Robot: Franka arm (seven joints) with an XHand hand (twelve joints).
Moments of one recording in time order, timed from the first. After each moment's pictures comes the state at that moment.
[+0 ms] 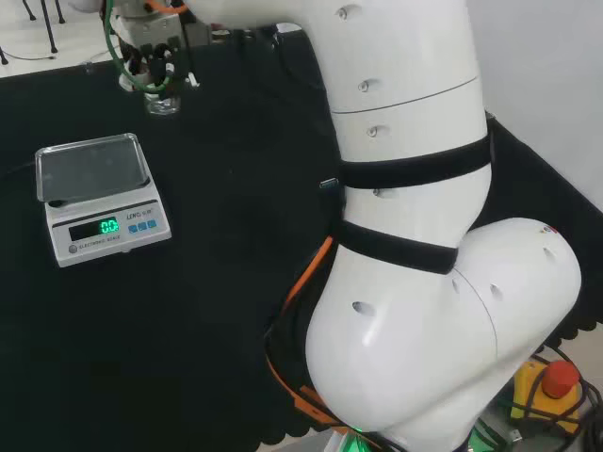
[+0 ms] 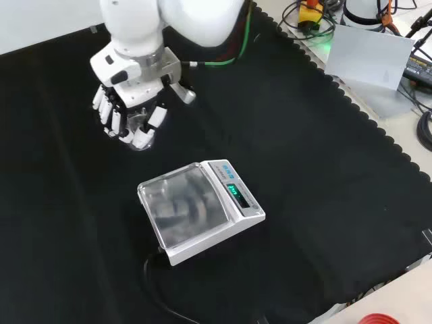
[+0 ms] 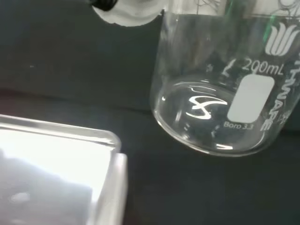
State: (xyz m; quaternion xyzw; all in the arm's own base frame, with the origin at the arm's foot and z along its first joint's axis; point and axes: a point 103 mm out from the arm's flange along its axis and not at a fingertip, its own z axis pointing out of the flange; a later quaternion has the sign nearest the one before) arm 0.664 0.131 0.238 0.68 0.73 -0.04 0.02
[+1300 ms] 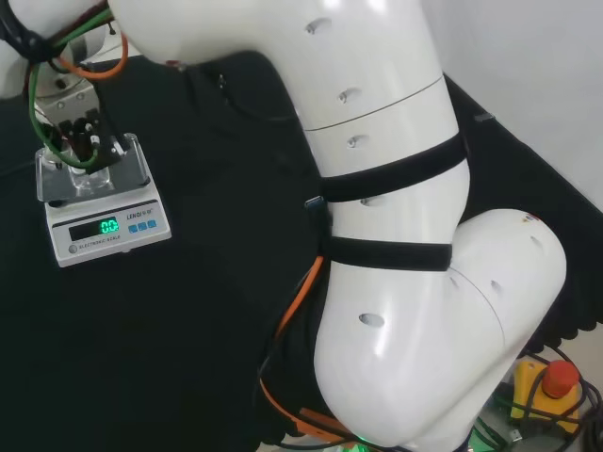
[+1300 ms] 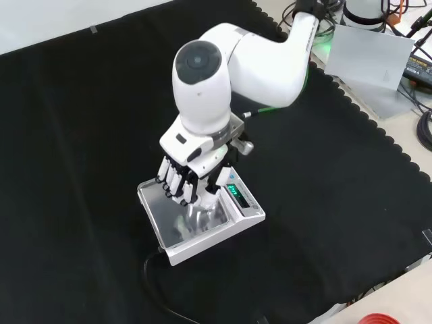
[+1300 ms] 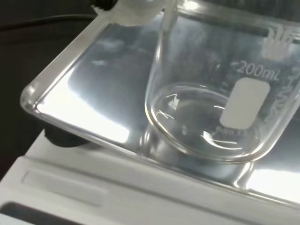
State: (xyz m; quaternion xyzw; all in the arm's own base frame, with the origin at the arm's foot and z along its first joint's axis) arm 0.606 0.272 0.163 0.61 0.79 -0.07 0.00
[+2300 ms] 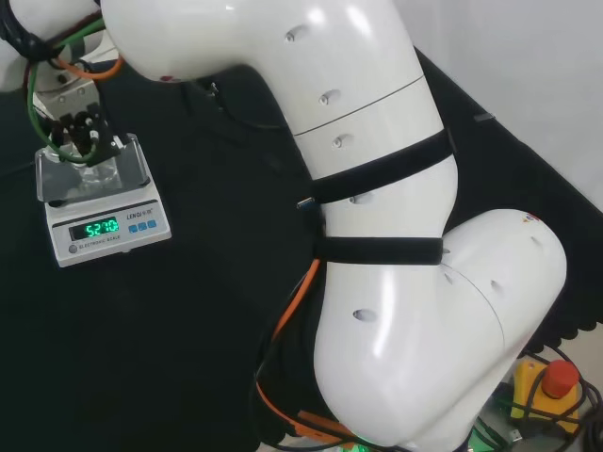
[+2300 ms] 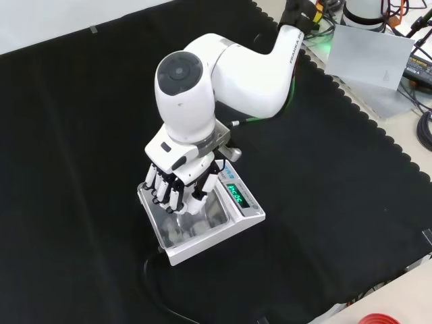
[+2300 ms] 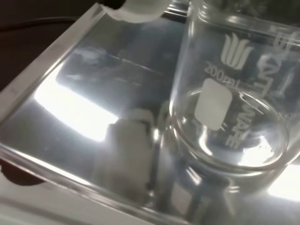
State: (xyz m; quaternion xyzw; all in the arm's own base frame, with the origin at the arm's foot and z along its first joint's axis) arm 0.631 0.267 0.159 0.62 0.78 -0.08 0.00
